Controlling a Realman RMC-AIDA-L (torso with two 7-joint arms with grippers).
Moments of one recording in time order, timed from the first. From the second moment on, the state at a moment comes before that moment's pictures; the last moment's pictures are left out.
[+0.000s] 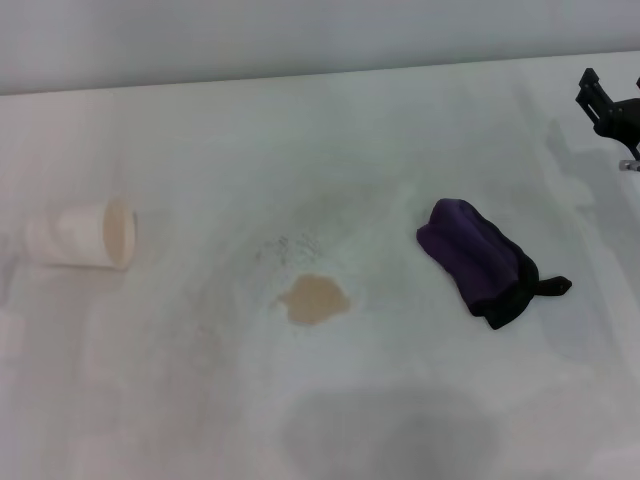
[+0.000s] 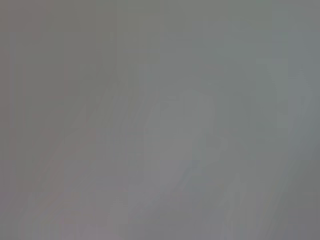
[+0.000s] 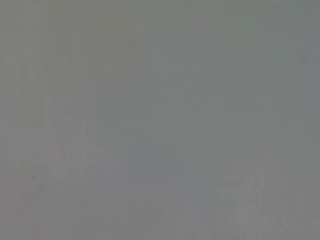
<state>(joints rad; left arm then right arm) -0.25 -2.08 2.69 0.18 -1.29 1.42 -0.47 0.53 2.02 -0.34 0.08 2.20 1.04 -2.83</state>
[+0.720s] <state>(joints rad) -0.43 -2.01 2.81 -0.27 -1.08 1.38 -1.21 0.57 2.03 -0.34 0.08 2.20 1.03 -2.83</state>
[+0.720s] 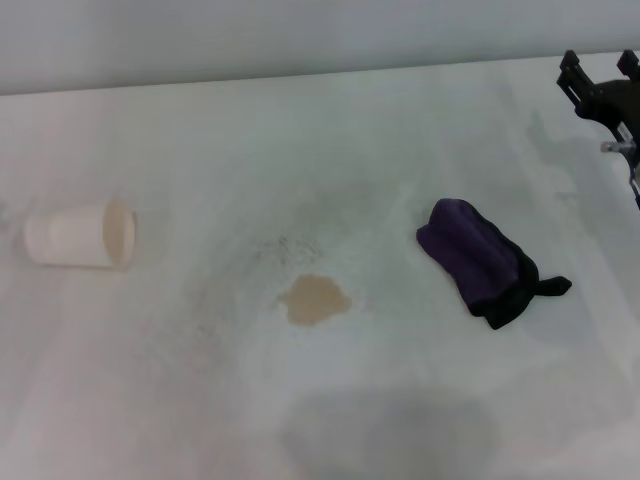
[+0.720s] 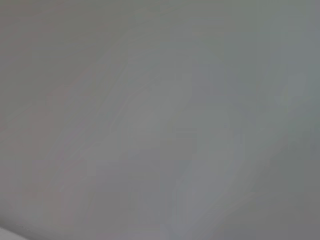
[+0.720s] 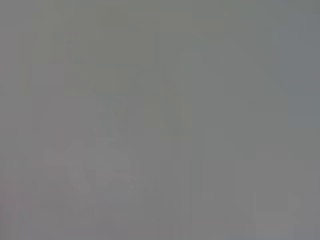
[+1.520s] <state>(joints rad) -0.84 -1.80 2.85 -0.73 -0.20 1.70 -1.33 0.61 2.02 -0.31 0.08 2.21 1.00 -2.83</state>
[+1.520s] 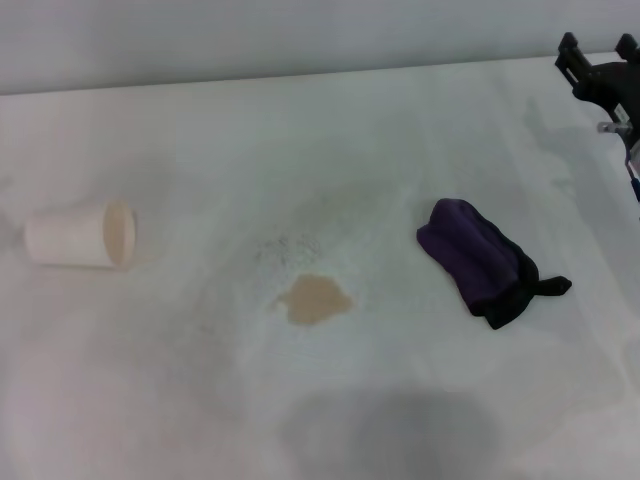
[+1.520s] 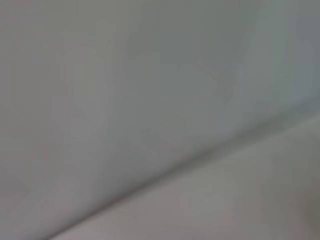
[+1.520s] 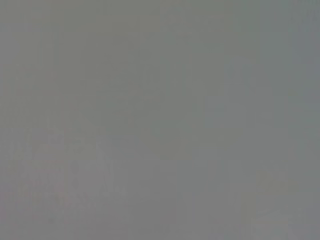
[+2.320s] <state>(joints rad) -1.20 -1.89 2.85 -0.73 0.56 1.57 -1.08 0.64 2.02 -0.19 0.06 2.21 0.99 -2.78</state>
